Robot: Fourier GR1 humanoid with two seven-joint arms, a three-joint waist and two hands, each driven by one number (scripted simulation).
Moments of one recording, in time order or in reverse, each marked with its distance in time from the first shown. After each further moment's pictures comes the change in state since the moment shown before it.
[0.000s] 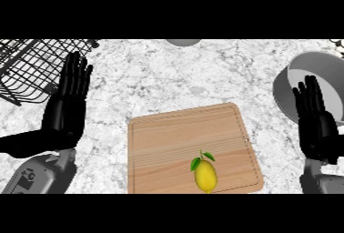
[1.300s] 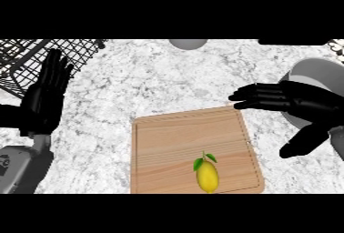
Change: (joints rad) left arm -0.024 0.088 0.137 0.147 0.074 -0.128 0.094; right arm -0.416 -0.494 0.370 0.086 0.408 0.760 -0.558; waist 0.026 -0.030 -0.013
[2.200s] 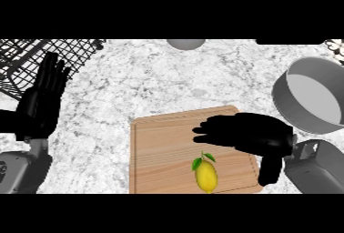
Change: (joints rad) left arm 0.041 -0.046 0.061 -0.039 -0.062 -0.048 0.031; right arm 0.051 0.168 0.170 -0.171 0.299 0.164 0.309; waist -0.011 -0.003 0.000
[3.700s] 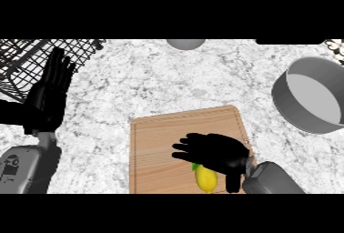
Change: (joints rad) left arm -0.047 -0.130 0.109 0.030 -0.145 -0.090 0.051; right arm 0.165 0.299 0.043 0.170 0.469 -0.151 -0.124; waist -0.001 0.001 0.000
